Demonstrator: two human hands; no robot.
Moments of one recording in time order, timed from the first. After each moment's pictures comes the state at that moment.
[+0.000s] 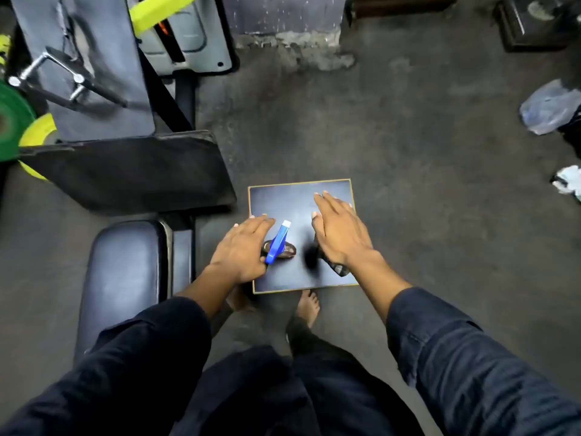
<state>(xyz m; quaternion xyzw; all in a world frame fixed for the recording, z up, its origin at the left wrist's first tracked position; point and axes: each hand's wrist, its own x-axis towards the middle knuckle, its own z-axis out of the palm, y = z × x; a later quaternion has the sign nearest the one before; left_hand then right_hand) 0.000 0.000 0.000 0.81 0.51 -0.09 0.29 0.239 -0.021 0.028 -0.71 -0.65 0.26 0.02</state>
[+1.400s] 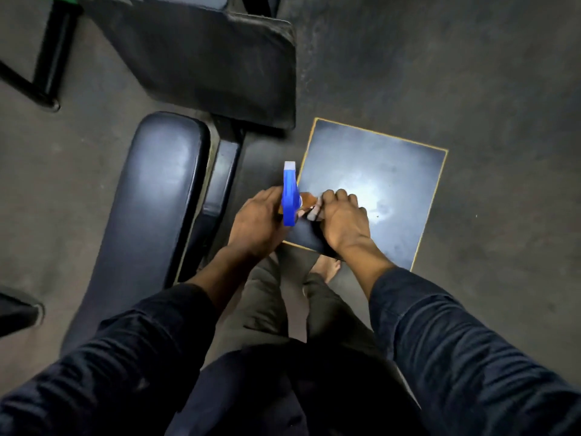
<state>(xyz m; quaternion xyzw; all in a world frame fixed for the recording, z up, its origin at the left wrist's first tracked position) -0.021 -0.053 -0.055 0.61 0.72 0.11 0.31 0.162 -0.010 -0.114 -0.61 -0.70 0.33 -0.16</state>
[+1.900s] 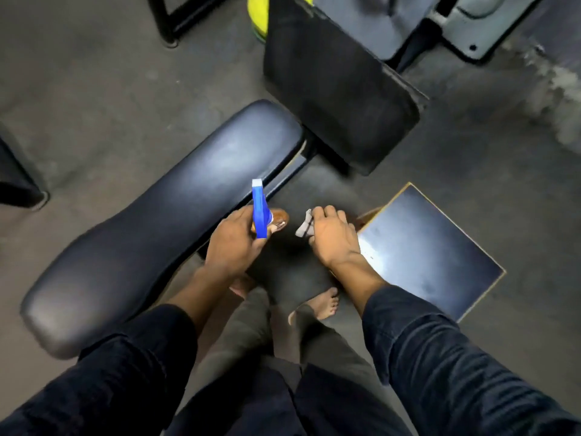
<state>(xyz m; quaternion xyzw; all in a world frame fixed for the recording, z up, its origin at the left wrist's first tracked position) -0.154 -0.183 -0.029 0.38 0.86 0.20 0.26 0.001 -0.030 -0.063 -0.39 -0.87 0.24 -0.20</state>
